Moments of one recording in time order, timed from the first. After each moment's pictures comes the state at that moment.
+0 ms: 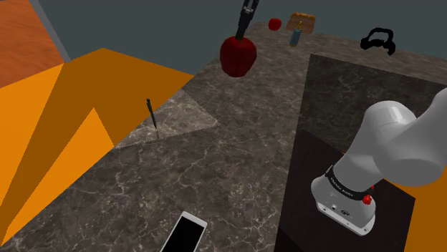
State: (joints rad) arm 0.45 -0.42 -0.19 -2.06 -0.07 1.88 -0.33
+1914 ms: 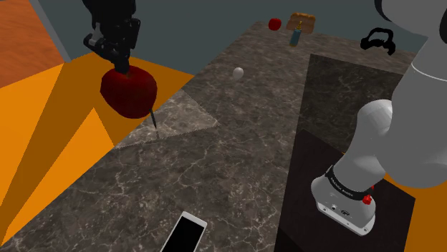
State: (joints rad) arm 0.66 0.21 0.10 -1.41 -0.12 1.82 0.18
